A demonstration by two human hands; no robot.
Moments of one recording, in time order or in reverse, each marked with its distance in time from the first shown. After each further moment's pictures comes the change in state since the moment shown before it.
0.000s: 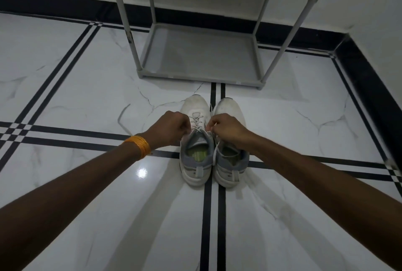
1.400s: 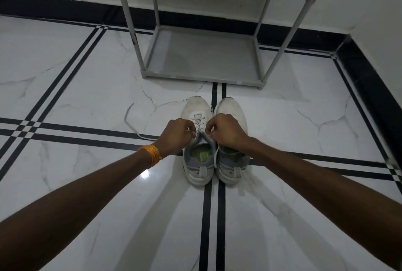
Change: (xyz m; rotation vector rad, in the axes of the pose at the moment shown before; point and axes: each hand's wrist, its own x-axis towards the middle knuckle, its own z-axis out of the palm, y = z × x) left_hand -0.014 0.015 0.029 -0.173 0.116 -0.185; right_hand -0.020 -0.005 0.003 -0.301 0.085 -0.214
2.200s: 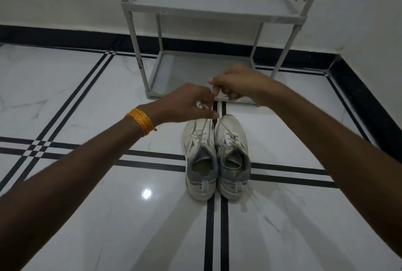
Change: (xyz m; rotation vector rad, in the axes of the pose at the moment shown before) left_hand 0.011 0.092 -0.121 0.236 -0.066 0.635; right_hand 0.005 -0.065 -0.155 0.394 -0.082 -0.027
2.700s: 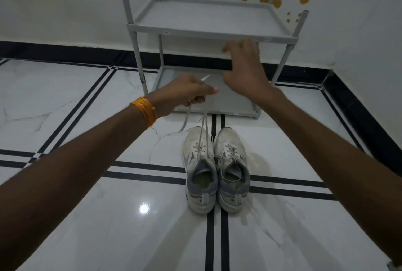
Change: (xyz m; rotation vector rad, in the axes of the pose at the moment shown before) left_hand 0.019 0.009 -0.042 -0.607 0.053 -0.382; right_hand 0.014 -0.021 -0.014 -0.481 0.586 -0.250
